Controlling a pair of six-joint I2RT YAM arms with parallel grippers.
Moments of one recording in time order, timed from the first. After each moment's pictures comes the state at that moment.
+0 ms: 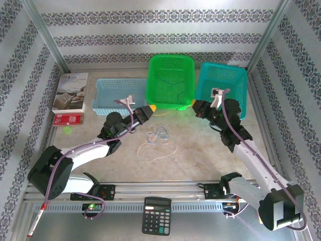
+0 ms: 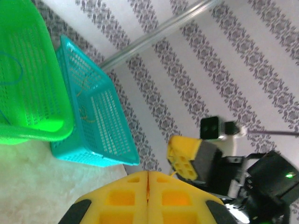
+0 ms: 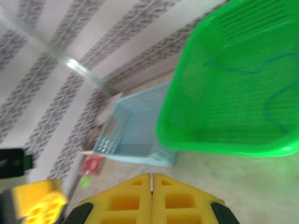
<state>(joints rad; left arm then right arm) -0.55 1.30 0.55 0.86 0.29 -1.06 0.23 0.97 0.68 0.04 -0.40 0.71</state>
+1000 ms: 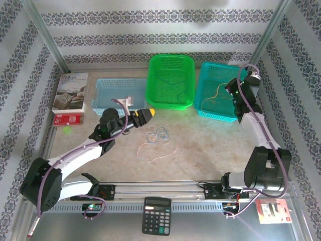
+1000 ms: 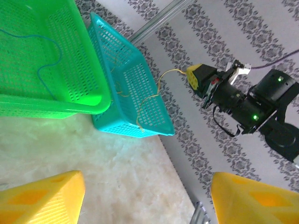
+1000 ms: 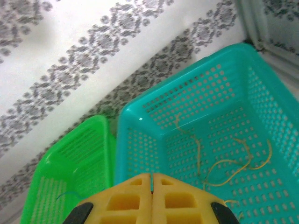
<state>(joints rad) -0.50 1.18 0.60 0.46 0.40 -0.84 -0.16 1.39 0.98 0.06 -0.07 0.65</state>
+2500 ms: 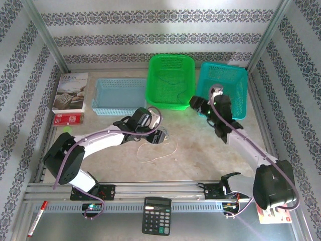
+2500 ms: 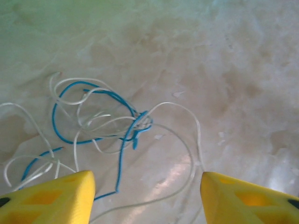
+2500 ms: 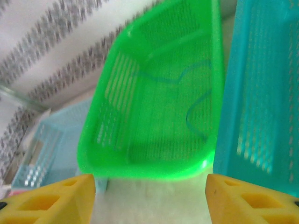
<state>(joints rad) -0.69 1.55 0.89 -0.21 0.28 -0.26 0.26 1.18 0.67 0.09 -0.17 0.65</state>
